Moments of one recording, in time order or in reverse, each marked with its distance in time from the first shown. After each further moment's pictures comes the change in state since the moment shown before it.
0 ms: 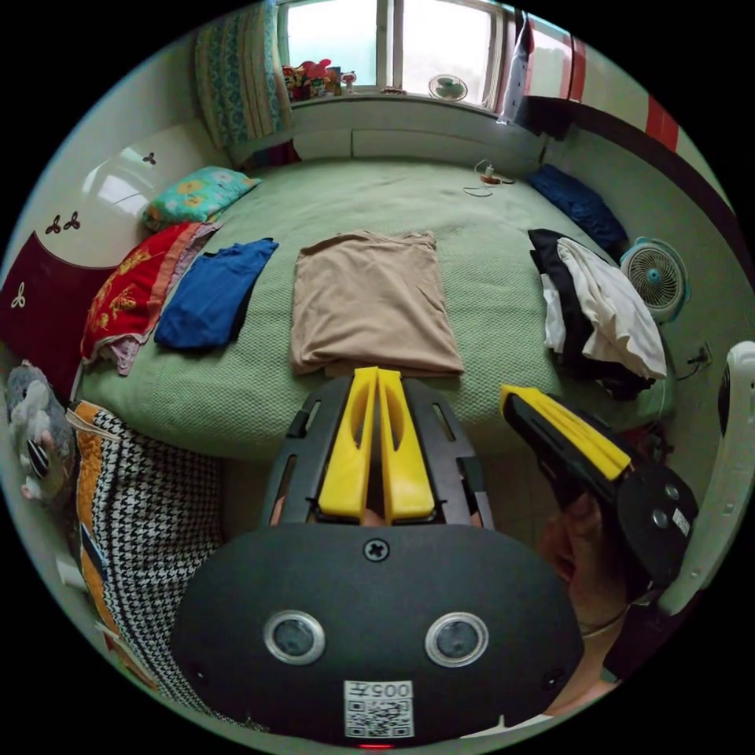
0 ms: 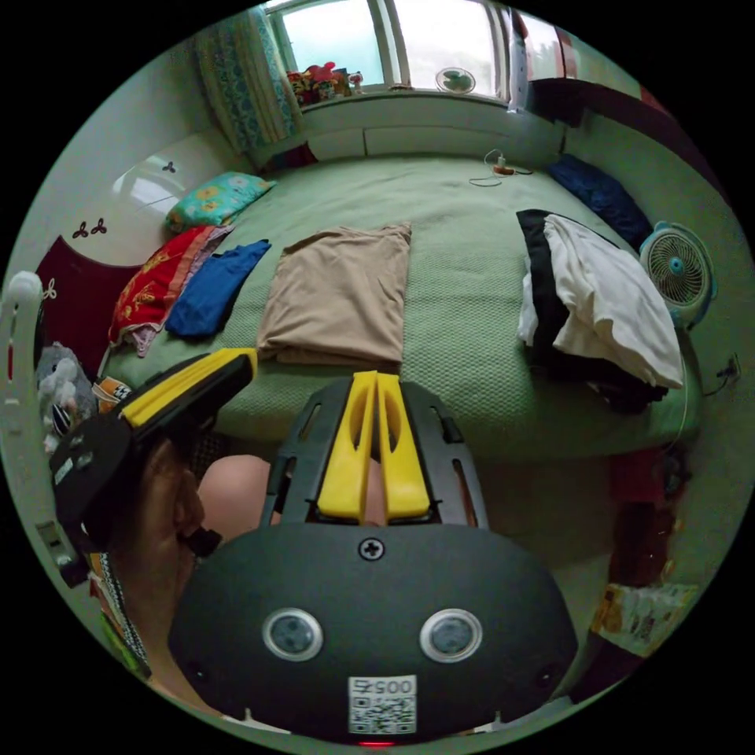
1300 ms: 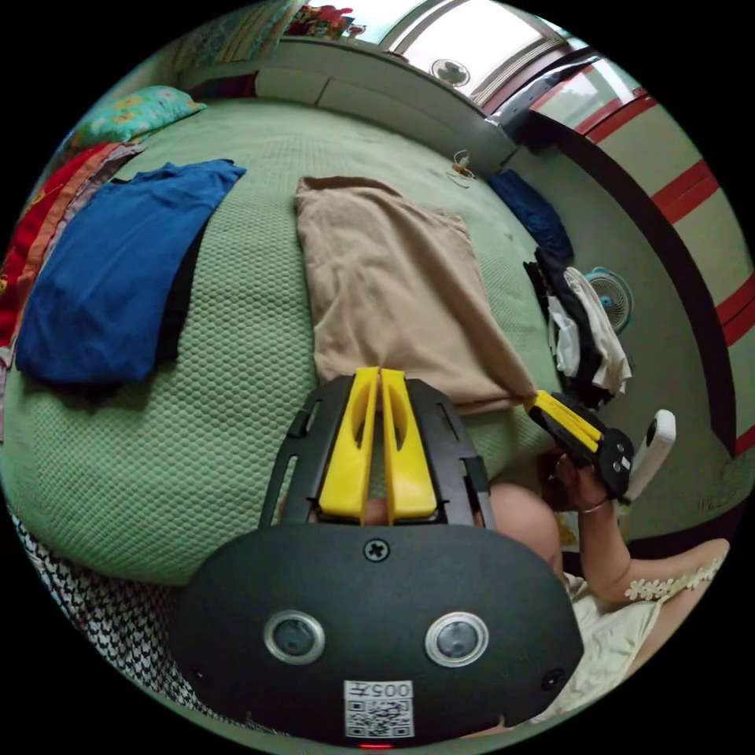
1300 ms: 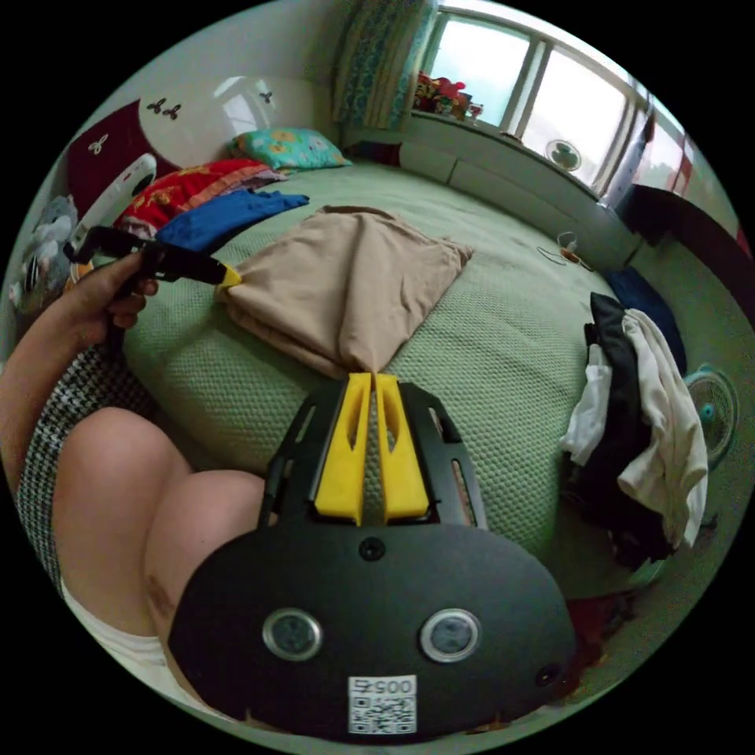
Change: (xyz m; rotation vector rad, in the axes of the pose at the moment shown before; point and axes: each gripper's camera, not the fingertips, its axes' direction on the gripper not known) left arm -0.350 -0.151 0.225 -0.081 0.449 0.028; right arm -0.009 -0.012 0.145 0.131 0.070 -0.392
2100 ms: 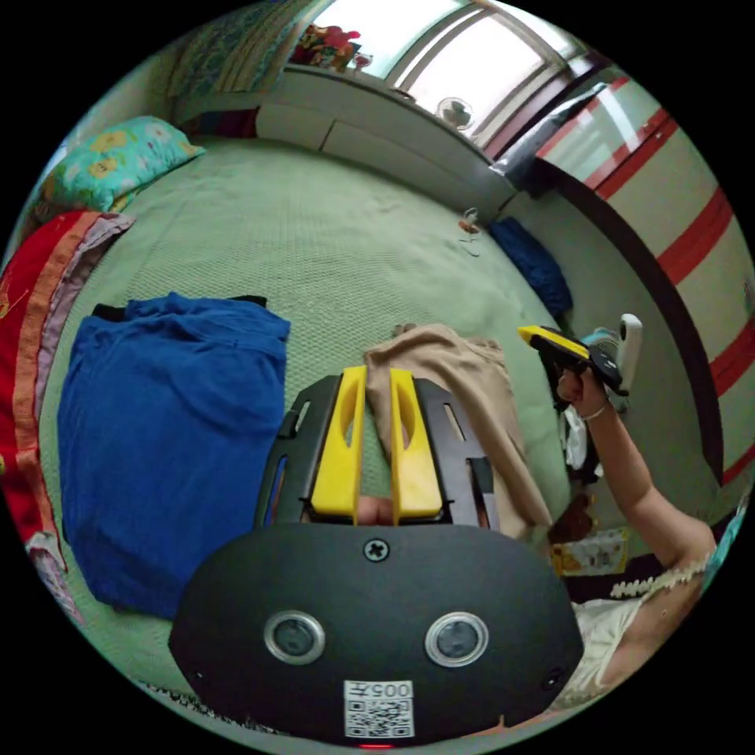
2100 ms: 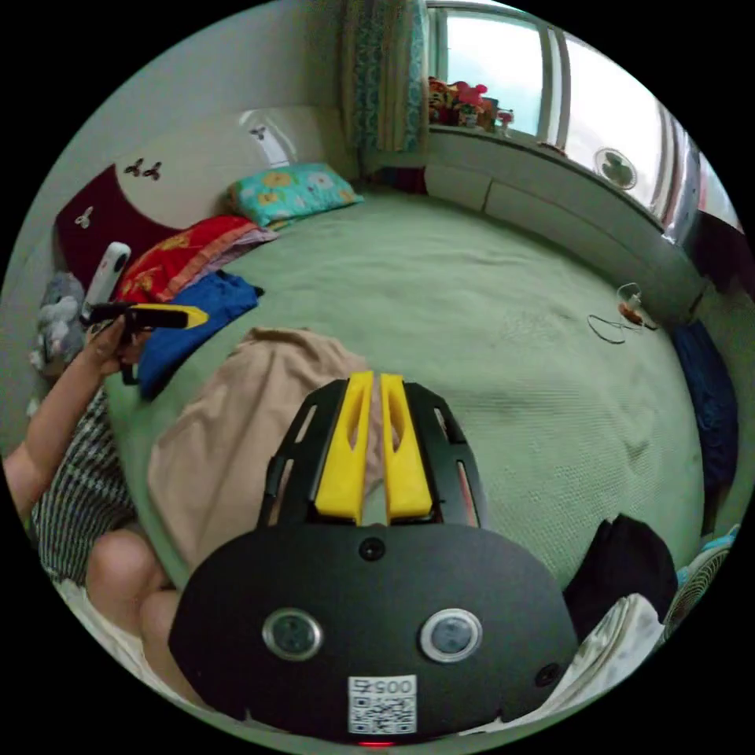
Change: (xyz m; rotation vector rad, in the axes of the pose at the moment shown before) left arm -0.134 -0.193 -0.013 0.109 0.056 0.082; right arm 0.157 -0.242 0.130 0.037 -0.239 -0.110
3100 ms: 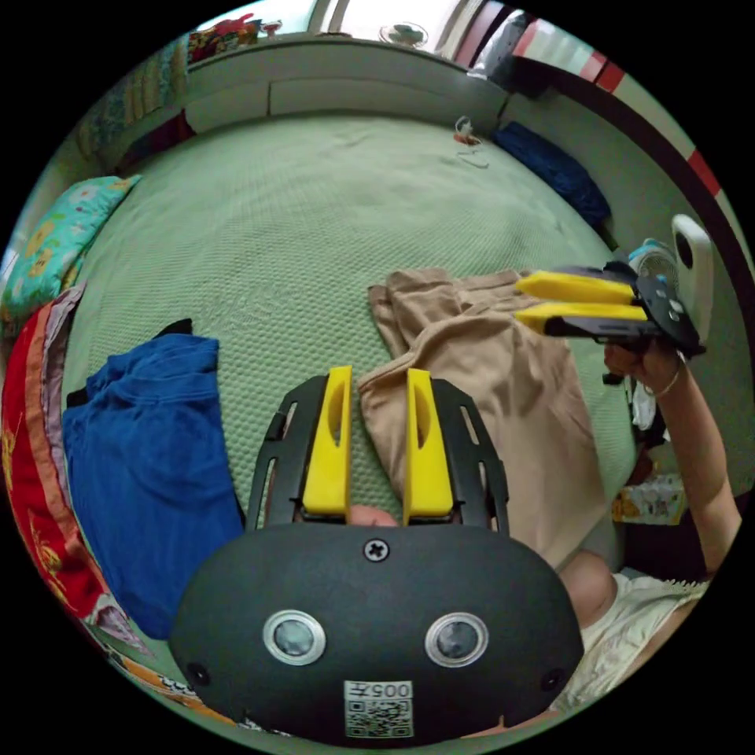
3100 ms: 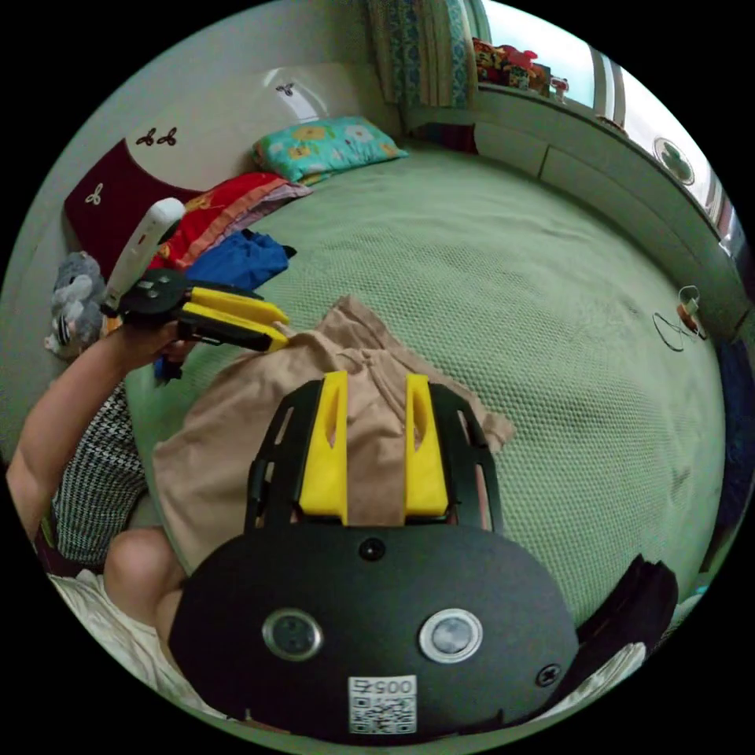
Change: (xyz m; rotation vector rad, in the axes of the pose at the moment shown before) left arm 0.024 -0.071 0.128 -0.262 -0.201 0.149; right arm 0.035 -0.051 0.096 -0.171 -0.098 -0.051
